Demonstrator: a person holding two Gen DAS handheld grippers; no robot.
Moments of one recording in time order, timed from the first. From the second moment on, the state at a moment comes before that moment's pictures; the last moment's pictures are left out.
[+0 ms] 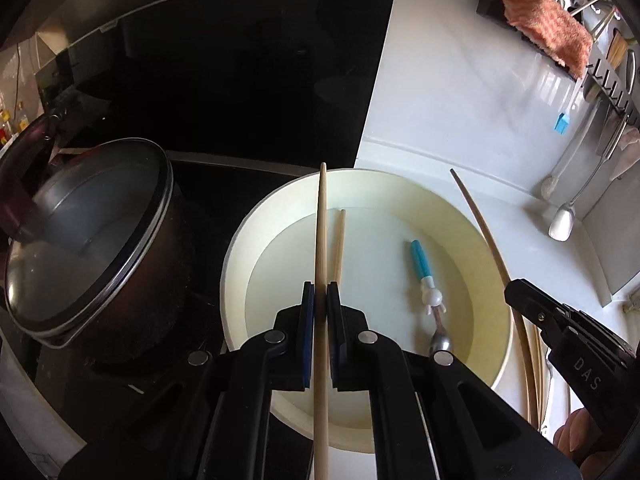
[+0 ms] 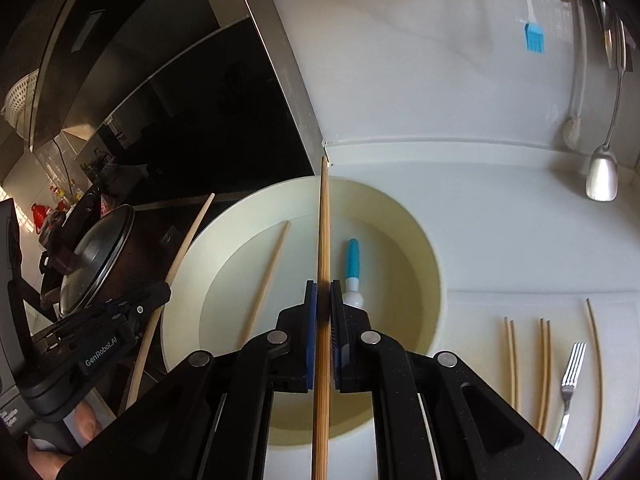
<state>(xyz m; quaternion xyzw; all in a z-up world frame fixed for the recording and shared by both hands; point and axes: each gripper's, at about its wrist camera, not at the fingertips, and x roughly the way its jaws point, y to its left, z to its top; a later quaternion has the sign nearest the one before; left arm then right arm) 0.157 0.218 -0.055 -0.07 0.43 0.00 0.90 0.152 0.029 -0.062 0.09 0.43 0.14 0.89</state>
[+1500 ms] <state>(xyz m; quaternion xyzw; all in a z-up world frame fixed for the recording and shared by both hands) 0.215 0.234 -0.115 -0.05 0.51 -0.03 0.86 0.206 0.062 -0.122 0.08 0.54 0.09 0.83</state>
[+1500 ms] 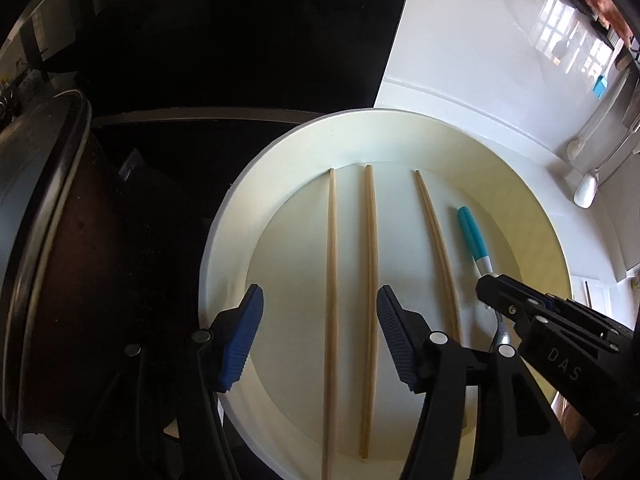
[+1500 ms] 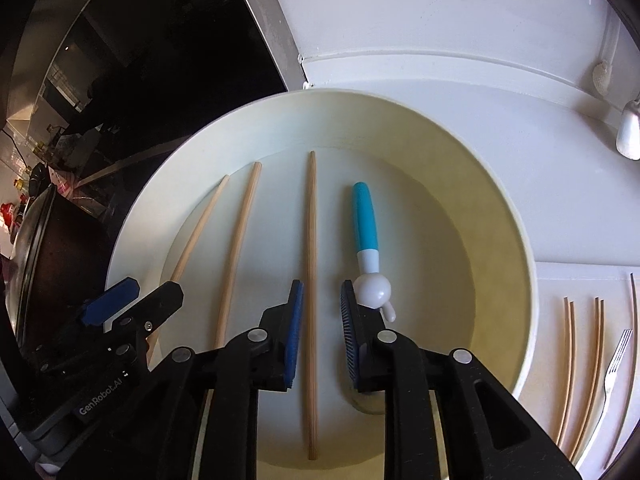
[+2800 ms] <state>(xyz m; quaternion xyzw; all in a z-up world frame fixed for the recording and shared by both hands) 0.137 0.173 -0.039 0.00 0.44 -0.10 0.89 0.060 -0.047 -0.050 0.11 0.45 -0.02 0.89</state>
